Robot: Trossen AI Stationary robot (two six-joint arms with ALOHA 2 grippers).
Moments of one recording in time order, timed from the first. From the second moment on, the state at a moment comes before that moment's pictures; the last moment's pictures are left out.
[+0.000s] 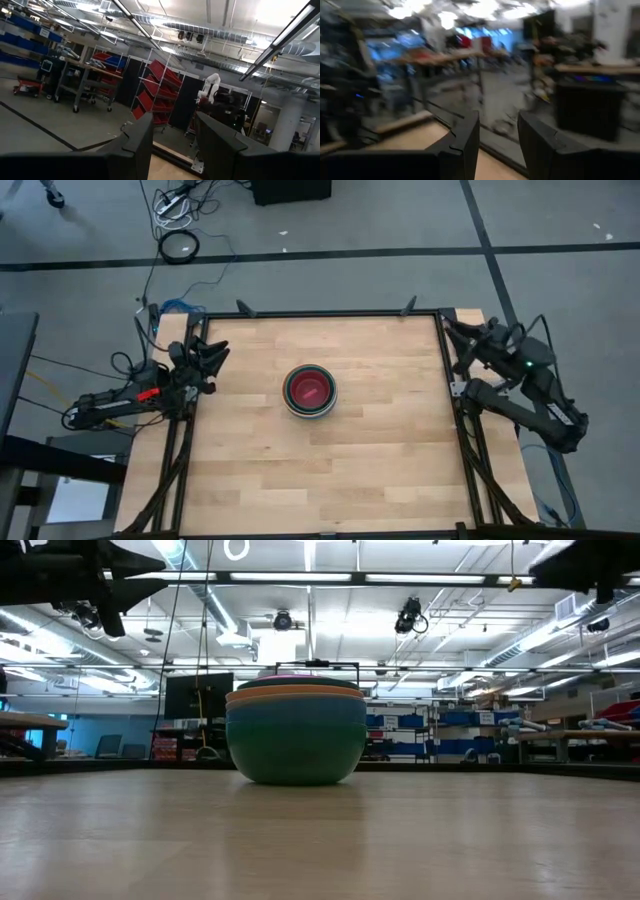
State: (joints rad) left arm 0.16 0.00 0.14 0.23 -0.31 -0.27; right arm -0.55 0.00 0.53 -0.43 0.18 0.08
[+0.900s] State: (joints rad) left arm 0.16 0.00 0.14 0.22 -0.32 -0.27; right arm -0.53 0.00 0.47 -0.39 -0.38 0.29
